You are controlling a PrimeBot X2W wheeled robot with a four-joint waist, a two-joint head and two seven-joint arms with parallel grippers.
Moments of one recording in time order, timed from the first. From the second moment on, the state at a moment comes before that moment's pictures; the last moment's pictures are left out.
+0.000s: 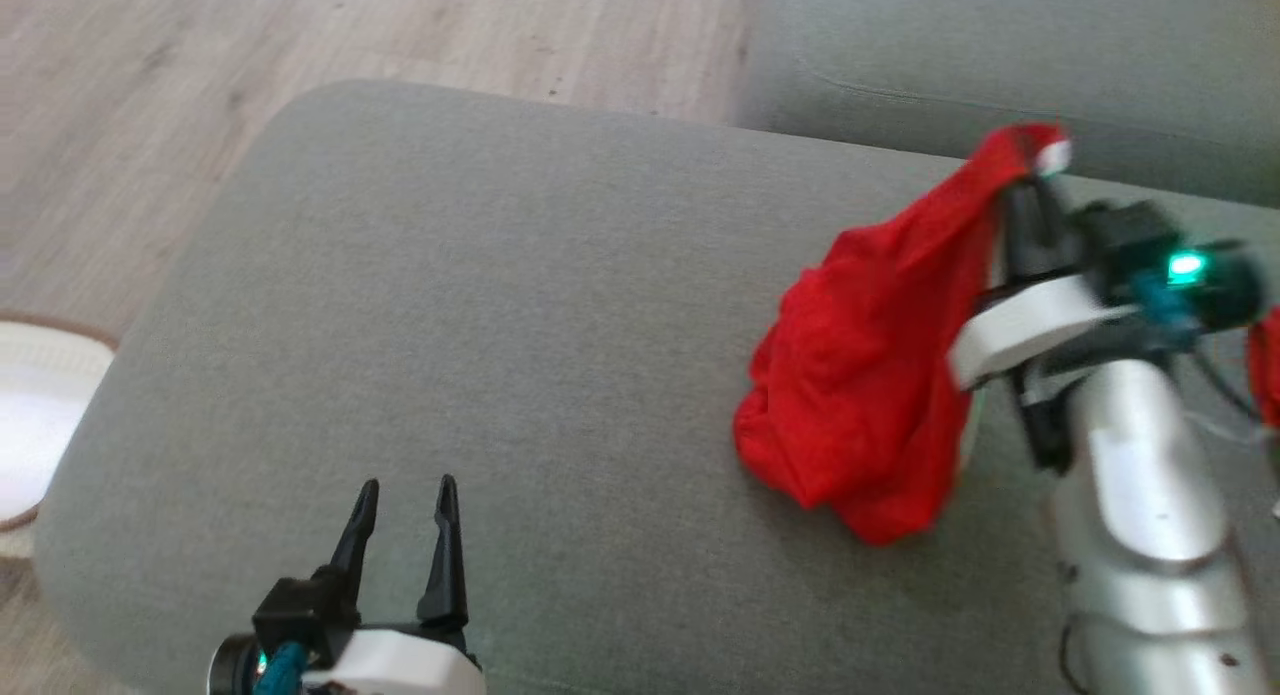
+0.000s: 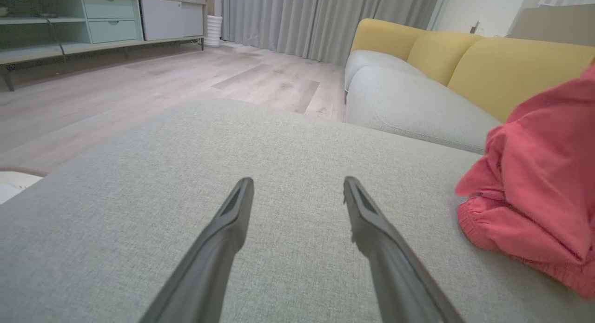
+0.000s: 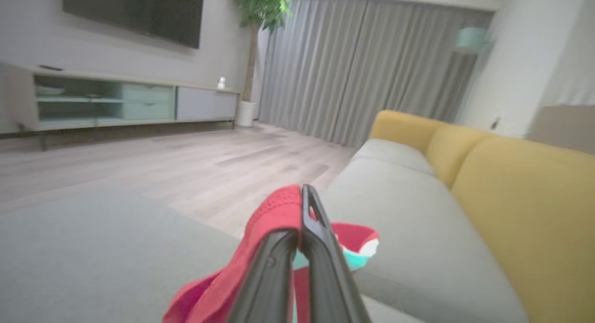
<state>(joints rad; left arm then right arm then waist) -0.03 0.31 -0.58 0.15 -0.62 0.29 -0.23 -0.47 -0.05 0.01 0.40 -0.15 0.12 -0.11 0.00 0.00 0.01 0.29</state>
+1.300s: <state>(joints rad) -0.07 0.28 -0.59 0.18 -0.62 0.27 -0.24 -0.50 -0.06 0.73 0.59 0.17 0.12 -0.04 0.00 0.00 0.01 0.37</state>
